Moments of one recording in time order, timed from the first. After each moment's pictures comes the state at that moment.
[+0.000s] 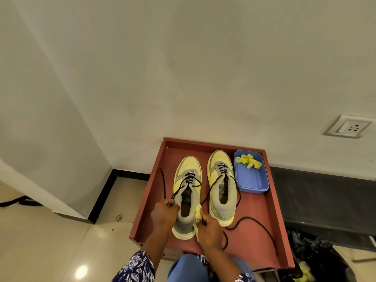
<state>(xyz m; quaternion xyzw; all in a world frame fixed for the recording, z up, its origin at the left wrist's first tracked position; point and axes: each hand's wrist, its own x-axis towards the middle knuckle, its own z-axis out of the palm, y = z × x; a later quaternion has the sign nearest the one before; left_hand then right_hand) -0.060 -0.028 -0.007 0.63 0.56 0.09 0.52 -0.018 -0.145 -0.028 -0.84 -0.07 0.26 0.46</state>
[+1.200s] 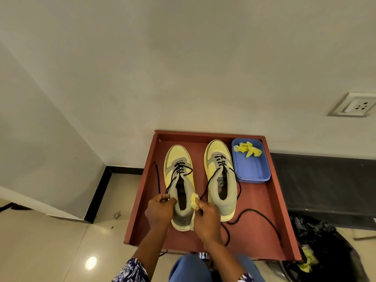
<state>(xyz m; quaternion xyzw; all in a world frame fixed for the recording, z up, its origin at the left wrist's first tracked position) -0.048 -0.023 -0.008 0.63 0.57 0.13 0.51 -0.001 -0.131 -0.016 -0.85 -0.13 0.25 0.44</state>
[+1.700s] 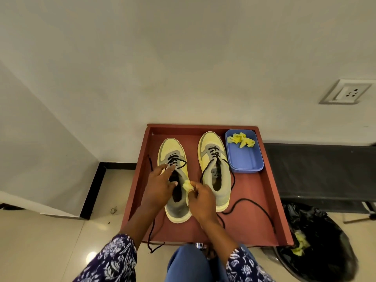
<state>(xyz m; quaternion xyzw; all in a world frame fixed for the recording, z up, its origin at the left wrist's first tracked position) -0.027 0.004 0.005 0.91 0.28 0.06 0.31 0.017 -0.123 -0.011 -0.85 -0.13 0.21 0.46</state>
